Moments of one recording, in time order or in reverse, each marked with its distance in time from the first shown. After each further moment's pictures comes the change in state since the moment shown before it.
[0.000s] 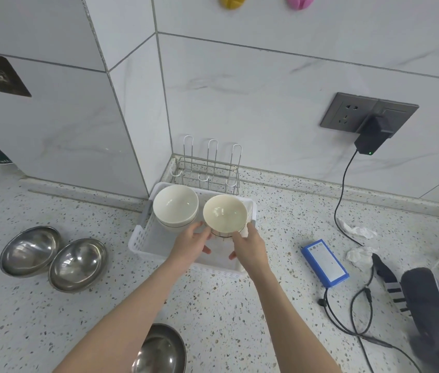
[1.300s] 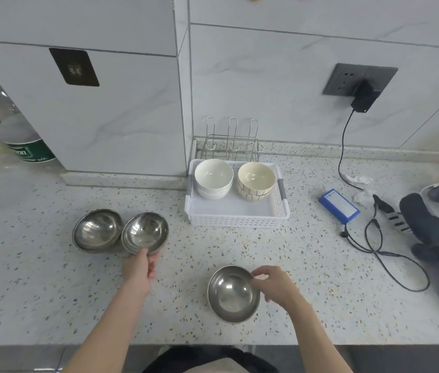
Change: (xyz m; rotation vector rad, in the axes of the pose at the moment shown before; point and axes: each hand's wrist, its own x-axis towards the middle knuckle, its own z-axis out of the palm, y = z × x) left_hand -0.080 -0.140 -0.196 -0.552 0.346 -0.404; right_hand -0.173 0.053 0.090 -0.196 -0.163 0.245
